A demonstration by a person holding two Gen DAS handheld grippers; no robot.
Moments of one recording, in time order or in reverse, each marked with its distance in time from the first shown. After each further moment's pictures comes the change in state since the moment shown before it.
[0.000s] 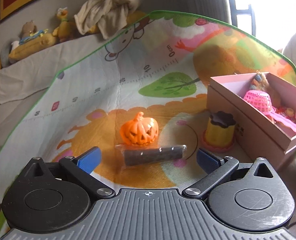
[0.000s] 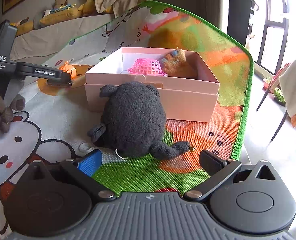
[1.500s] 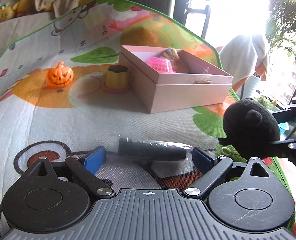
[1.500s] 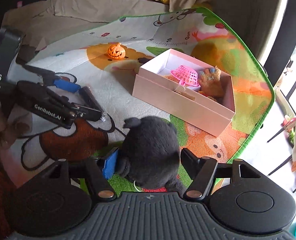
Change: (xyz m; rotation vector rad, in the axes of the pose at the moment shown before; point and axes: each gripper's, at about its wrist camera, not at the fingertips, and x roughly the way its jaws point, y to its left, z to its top) left arm -0.090 -0.054 -0.081 -0.047 0.065 -0.375; right arm -0.069 0.023 0.011 -0.370 0.083 0.099
